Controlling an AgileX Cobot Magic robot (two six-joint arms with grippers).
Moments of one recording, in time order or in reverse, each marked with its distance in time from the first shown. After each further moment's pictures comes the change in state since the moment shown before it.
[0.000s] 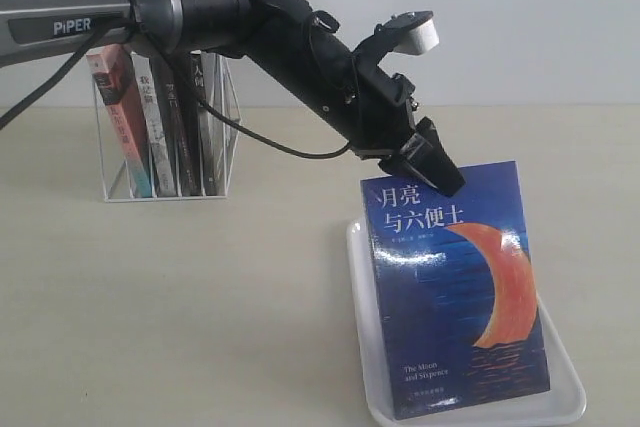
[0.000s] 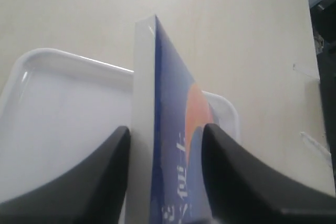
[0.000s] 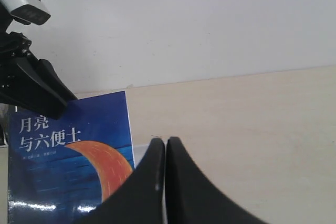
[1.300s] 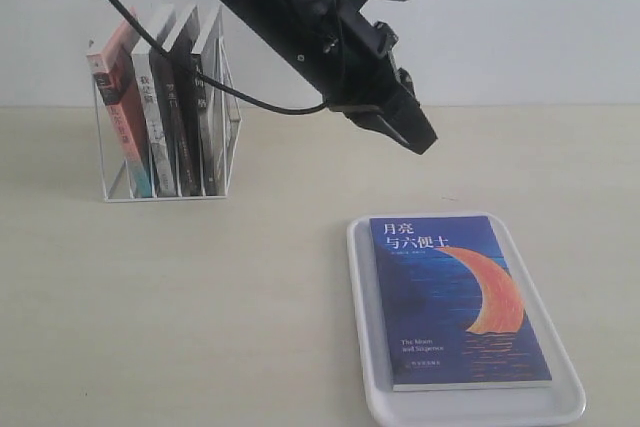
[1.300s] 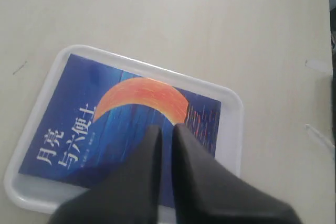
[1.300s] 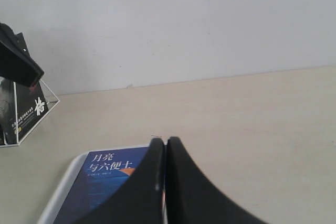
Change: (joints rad) left arm 0.000 -0.132 0.013 0.161 0.012 -0.152; right arm 0.000 0.000 0.000 0.000 0.000 0.000
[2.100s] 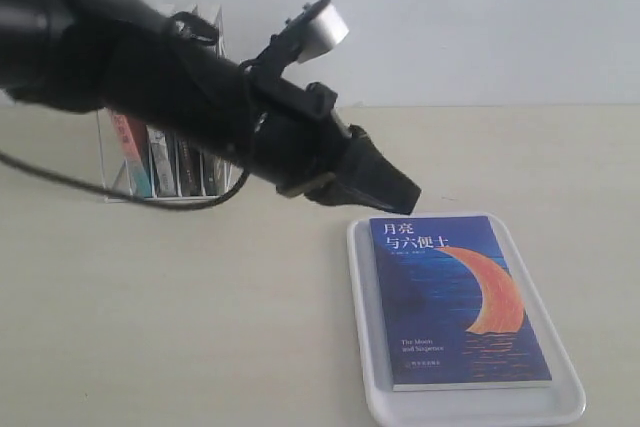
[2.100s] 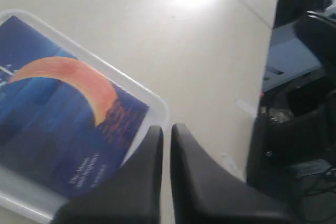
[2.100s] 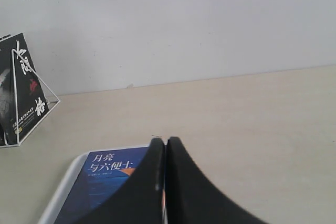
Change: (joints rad) left arm 0.005 -0.364 0.711 -0.506 -0.258 0.267; right arm 0.000 0.000 0.000 0.004 0.000 0.000
